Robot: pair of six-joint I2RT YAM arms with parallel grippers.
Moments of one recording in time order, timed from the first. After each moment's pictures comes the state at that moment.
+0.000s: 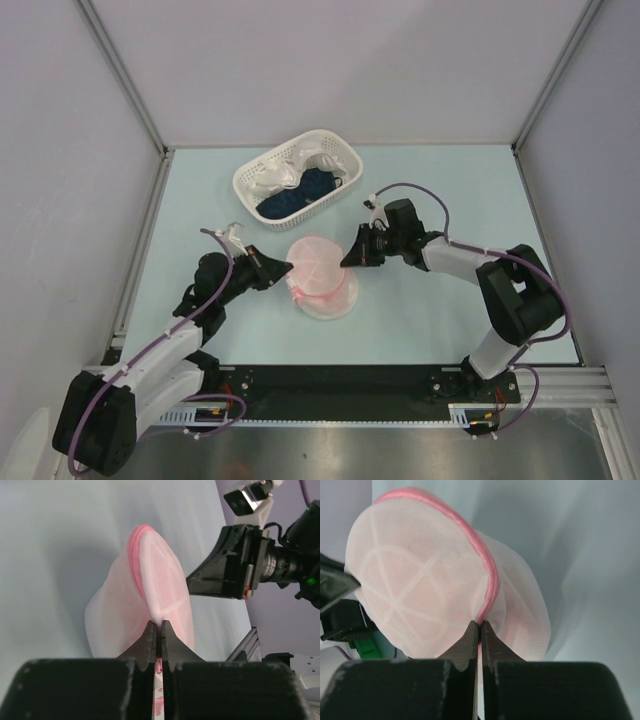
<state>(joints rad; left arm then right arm) -0.37 0.89 0.28 0.32 0.35 -0.82 0.51 1.63 0.86 0.07 -0.62 0.59</state>
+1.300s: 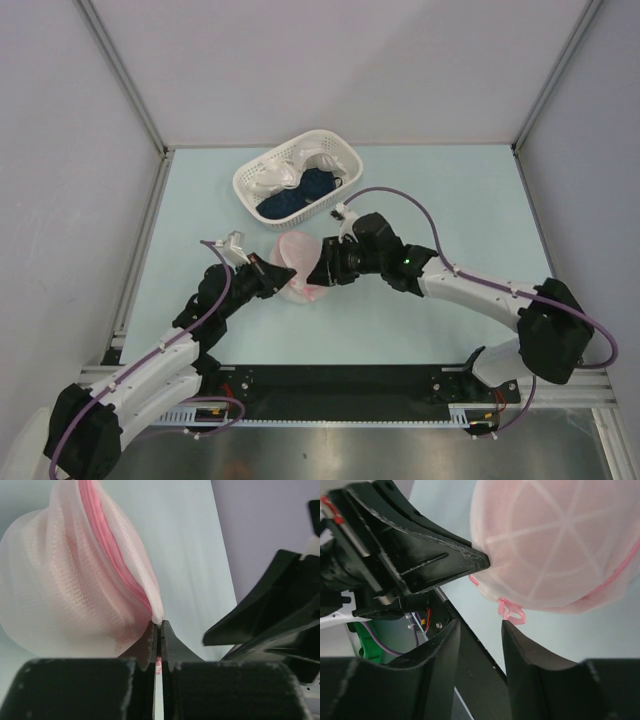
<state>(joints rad) -0.52 0.76 0.24 0.26 0.16 -0.92 0.85 1.40 0.96 -0.08 -0.34 0.66</state>
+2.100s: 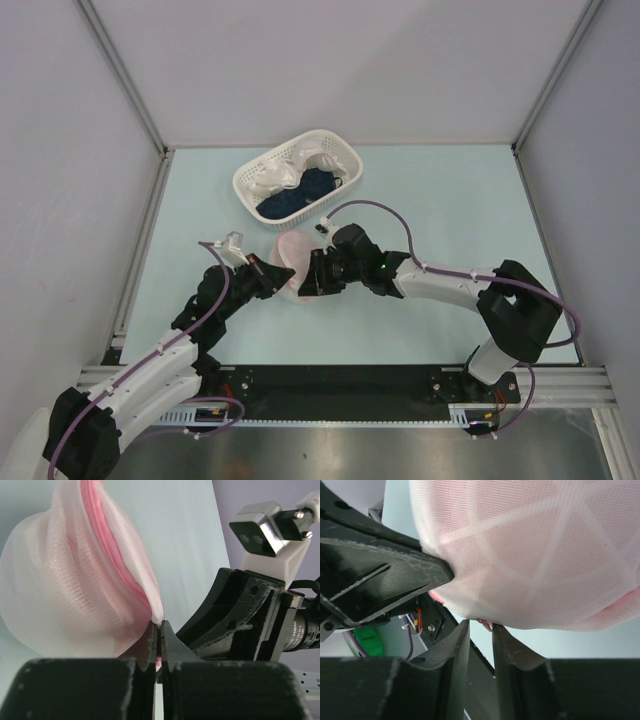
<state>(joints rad) -0.53 0.74 0.24 0.24 0.13 -0.92 0.91 1.60 0.96 0.03 -0.35 0.75</state>
